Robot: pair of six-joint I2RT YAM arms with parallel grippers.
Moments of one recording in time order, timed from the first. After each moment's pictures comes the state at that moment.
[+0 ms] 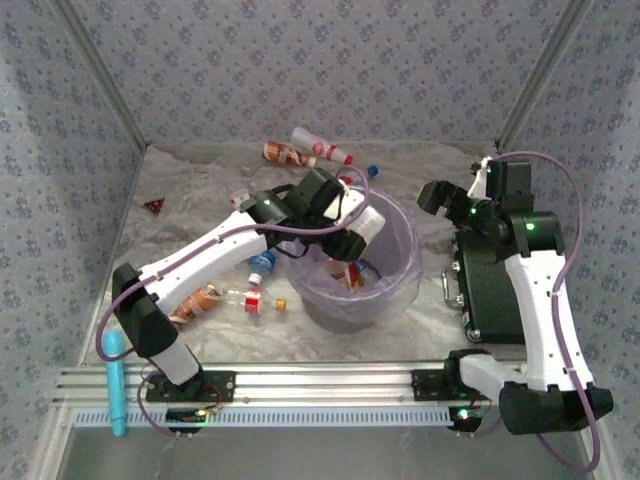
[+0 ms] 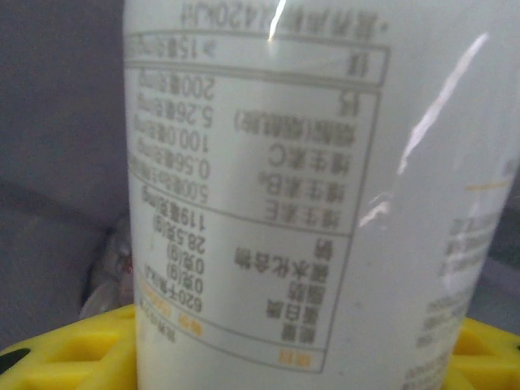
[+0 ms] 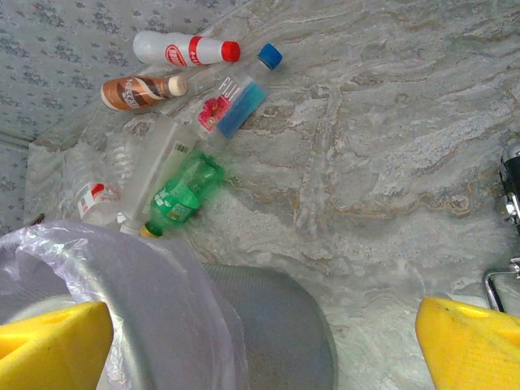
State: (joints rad) left arm -0.93 1.65 1.62 -0.87 0.20 -0.22; right arm 0.05 1.10 1.37 -1.02 -0.26 0.48
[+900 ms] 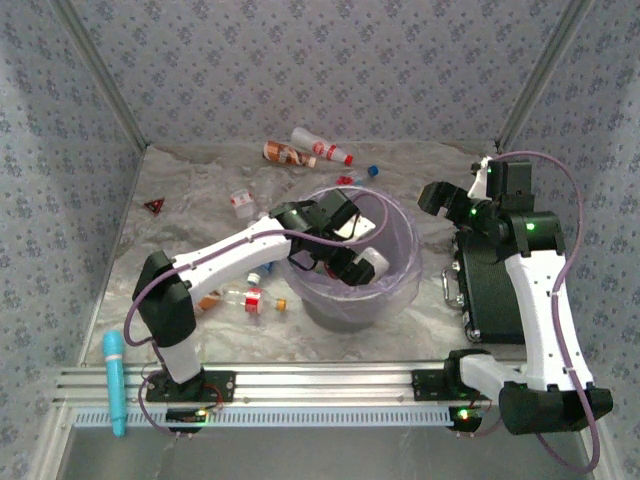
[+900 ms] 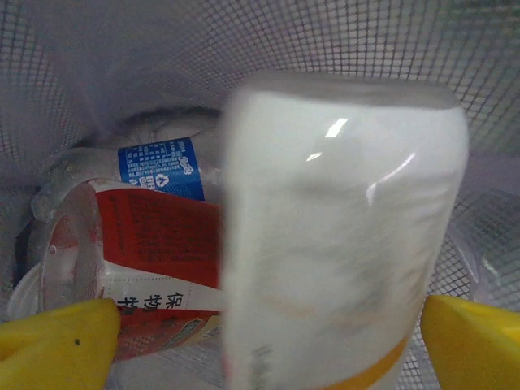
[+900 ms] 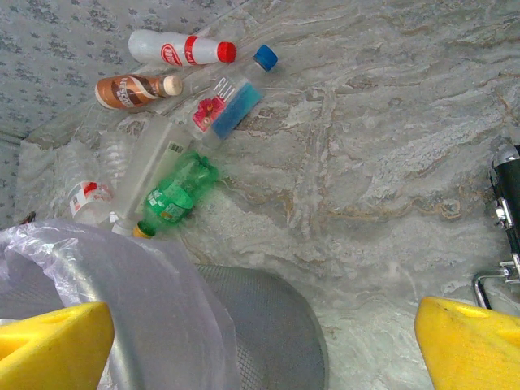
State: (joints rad) left arm -0.96 1.75 1.57 -0.88 0.24 -0.16; right arm 0.05 1.10 1.37 -1.02 -0.25 0.46
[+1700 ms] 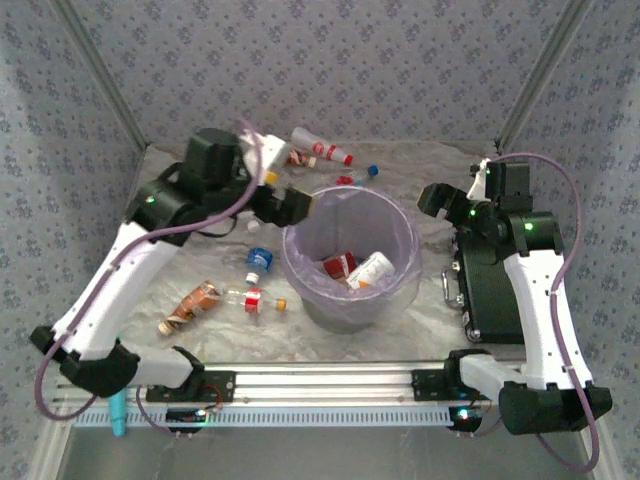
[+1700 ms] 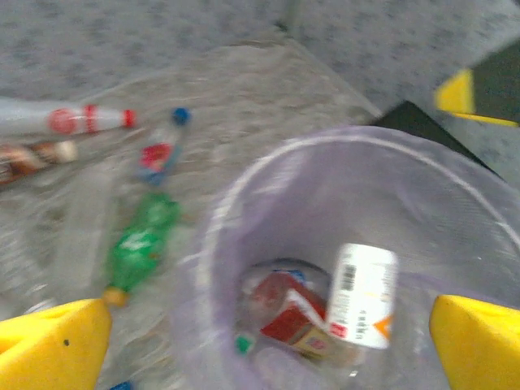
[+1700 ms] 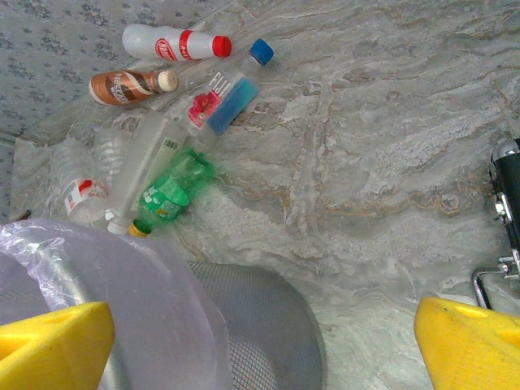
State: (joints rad) left arm -0.62 1.29 1.71 -0.96 0.22 -0.13; right arm 0.04 1.10 1.35 -1.02 -0.25 0.46
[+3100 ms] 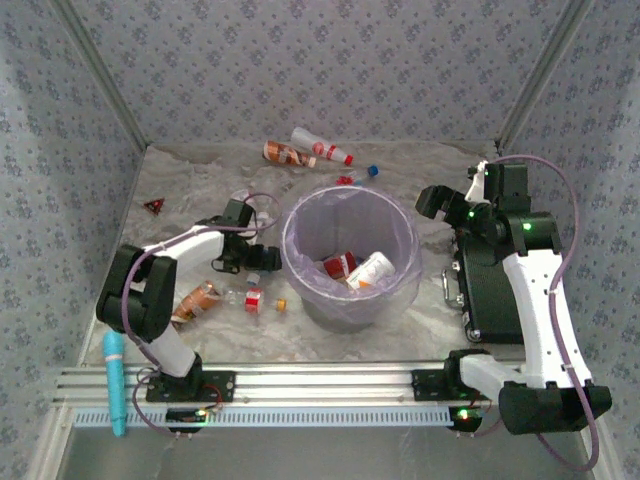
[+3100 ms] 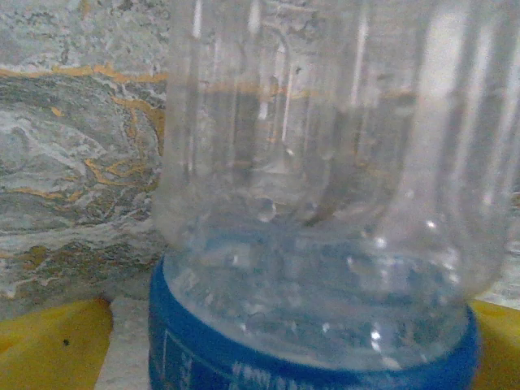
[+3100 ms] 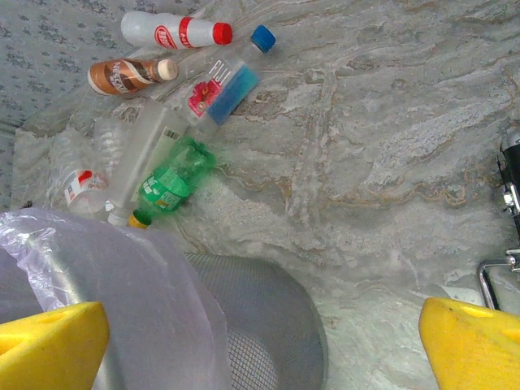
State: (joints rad) left arm -0.36 1.65 0.93 -0.53 0.17 -0.26; right arm 0.05 1.10 1.34 -1.02 -0.27 0.45
